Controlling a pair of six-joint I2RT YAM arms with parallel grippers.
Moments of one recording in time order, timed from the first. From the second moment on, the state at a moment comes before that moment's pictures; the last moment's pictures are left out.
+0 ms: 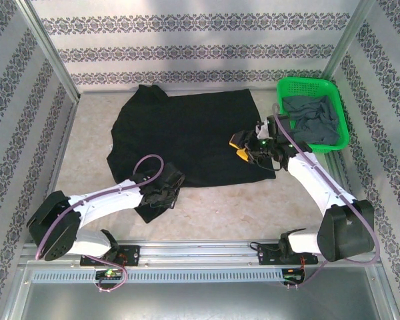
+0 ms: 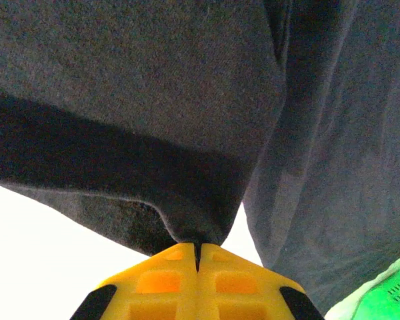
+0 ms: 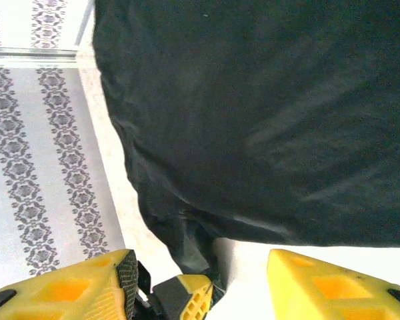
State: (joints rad) left arm -0.81 1.37 0.76 -0.49 -0.08 -2.07; right arm 0.20 1.32 0.96 -0.46 -0.62 0.95
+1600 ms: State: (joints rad) left arm 0.10 1.35 0.63 -0.53 0.06 -1.02; right arm 0.02 1.60 0.93 -0.63 -0.24 0.86
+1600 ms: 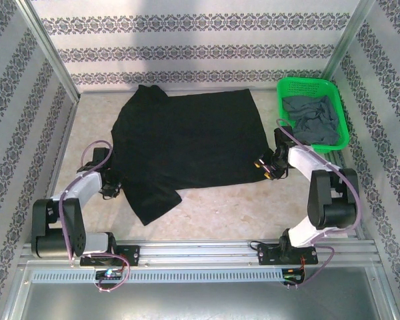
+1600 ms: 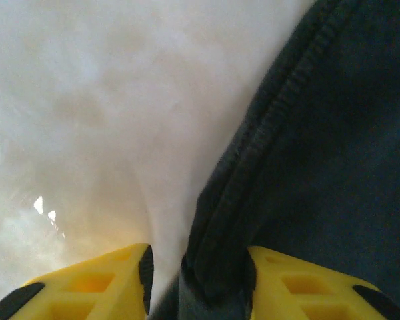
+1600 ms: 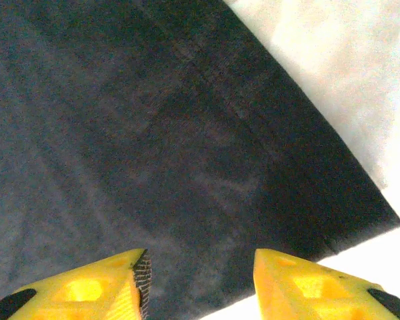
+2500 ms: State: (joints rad) left arm 0.29 1.27 0.65 -0.64 0.07 -0.82; right arm 0.08 1.60 0.95 -0.79 -0.16 0.87
